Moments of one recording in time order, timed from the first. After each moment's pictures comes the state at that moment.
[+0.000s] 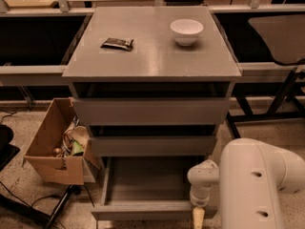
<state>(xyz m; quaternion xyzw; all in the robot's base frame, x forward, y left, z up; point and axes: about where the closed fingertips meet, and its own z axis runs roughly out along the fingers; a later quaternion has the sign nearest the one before) 0.471 -0.214 0.203 0.64 -0.76 -0.07 0.08</state>
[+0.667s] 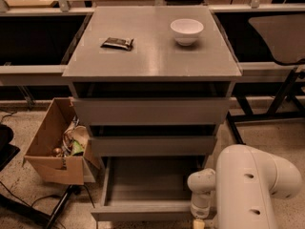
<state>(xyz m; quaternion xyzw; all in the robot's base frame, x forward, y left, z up) 0.405 -0.217 0.172 0.61 -0.77 -0.14 0.15</state>
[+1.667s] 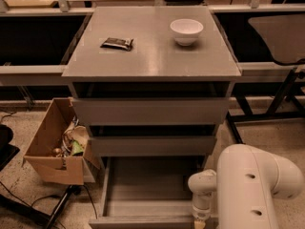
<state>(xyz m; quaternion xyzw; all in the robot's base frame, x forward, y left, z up) 0.404 -0.218 0.177 0.61 -0.77 -0.14 0.16</state>
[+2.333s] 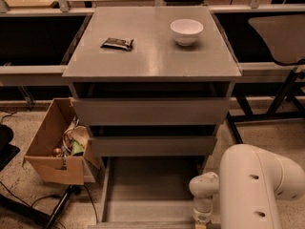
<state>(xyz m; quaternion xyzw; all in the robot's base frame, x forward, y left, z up) 0.392 -0.219 0.179 0.60 -0.77 -0.14 0.15</state>
